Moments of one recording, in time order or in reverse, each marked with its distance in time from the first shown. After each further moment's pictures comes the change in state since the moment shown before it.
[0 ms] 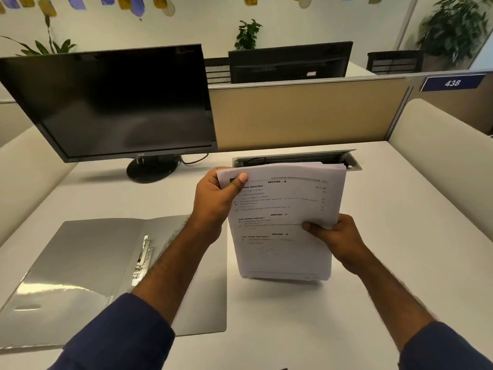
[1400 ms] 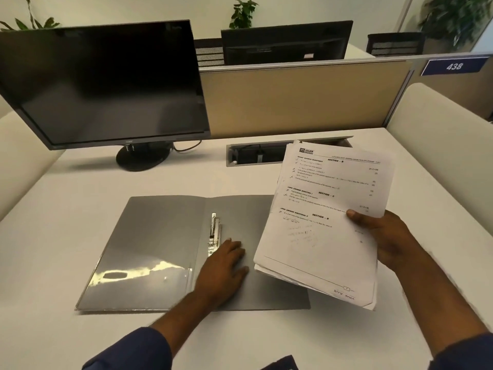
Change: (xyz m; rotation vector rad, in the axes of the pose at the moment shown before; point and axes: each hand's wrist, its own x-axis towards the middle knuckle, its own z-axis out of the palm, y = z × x) left_hand -0.069 -0.199 -0.036 1.113 -0.332 0.158; right_hand -0.008 0.001 -0.076 0.234 0.238 0.309
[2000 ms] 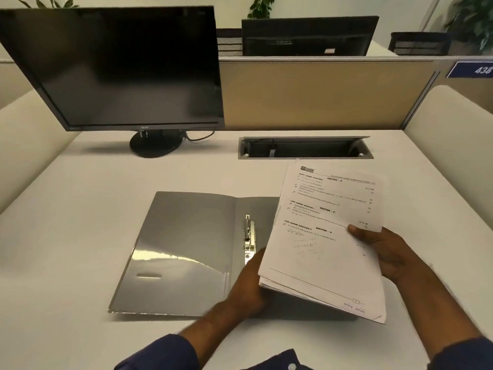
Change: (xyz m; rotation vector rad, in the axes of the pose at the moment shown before) left_hand -0.027 0.071 0.009 -0.761 0.003 -0.019; right_hand 0.013 0.038 -0.007 0.004 -0.141 0.195
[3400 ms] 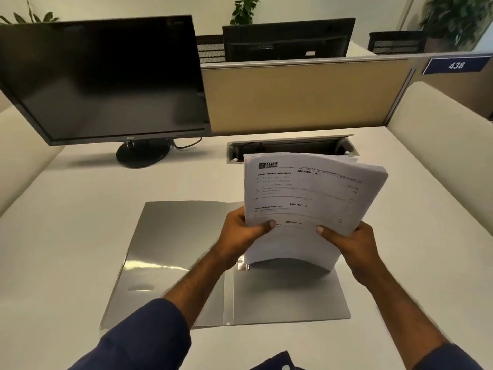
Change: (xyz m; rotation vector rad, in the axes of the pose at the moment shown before) left_hand 0.071 0.074 -0.048 -0.378 0.041 -0.093; right_hand -0.038 0.006 0.060 -0.203 0.135 -0.452
